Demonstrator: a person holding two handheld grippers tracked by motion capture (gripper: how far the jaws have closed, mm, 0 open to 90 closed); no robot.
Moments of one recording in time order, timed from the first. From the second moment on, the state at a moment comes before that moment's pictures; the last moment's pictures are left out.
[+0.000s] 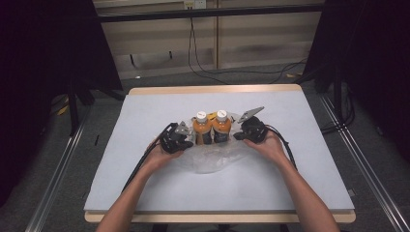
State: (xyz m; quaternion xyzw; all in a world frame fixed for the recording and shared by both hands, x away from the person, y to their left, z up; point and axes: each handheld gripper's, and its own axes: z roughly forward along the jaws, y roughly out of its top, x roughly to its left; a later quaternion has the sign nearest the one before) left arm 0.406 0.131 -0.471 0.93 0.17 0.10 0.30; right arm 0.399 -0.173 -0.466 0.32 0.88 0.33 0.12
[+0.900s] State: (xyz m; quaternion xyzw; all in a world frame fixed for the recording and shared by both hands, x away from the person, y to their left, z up) left arm 0.407 0.175 -0.463 0.94 0.18 0.09 0.28; right arm 0.379 -0.213 -0.462 0.30 0.92 0.22 0.11
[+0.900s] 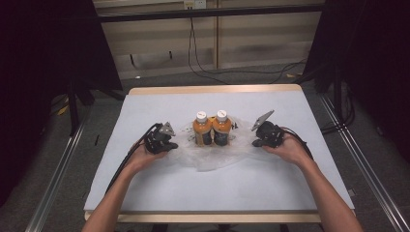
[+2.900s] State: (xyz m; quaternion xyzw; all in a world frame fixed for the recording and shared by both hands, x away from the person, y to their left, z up) left arm 0.432 0.201 -0.461 0.96 0.16 0.16 0.17; right arm 0.397 -0.231 -0.458 0.29 0.94 0.15 0.13
